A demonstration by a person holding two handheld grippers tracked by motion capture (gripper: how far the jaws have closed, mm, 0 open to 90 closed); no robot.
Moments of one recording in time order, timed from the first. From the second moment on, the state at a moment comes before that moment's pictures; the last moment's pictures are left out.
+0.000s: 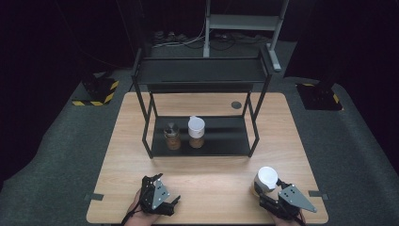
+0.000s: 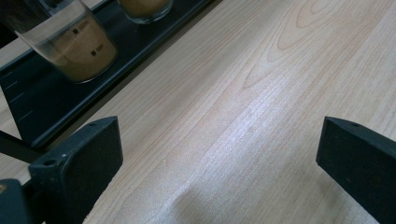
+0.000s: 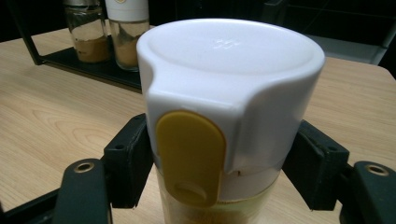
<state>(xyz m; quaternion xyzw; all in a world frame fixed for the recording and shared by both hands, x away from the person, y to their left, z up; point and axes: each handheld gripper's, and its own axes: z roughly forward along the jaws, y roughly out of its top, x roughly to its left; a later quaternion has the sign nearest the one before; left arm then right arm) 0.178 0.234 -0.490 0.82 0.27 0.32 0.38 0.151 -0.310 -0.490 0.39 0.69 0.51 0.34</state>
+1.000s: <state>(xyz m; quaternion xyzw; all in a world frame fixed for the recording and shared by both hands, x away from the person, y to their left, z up) 0.179 0.239 -0.491 0.82 0.27 0.32 0.39 0.172 -0.273 -0.483 0.36 0.70 0.53 0.31</state>
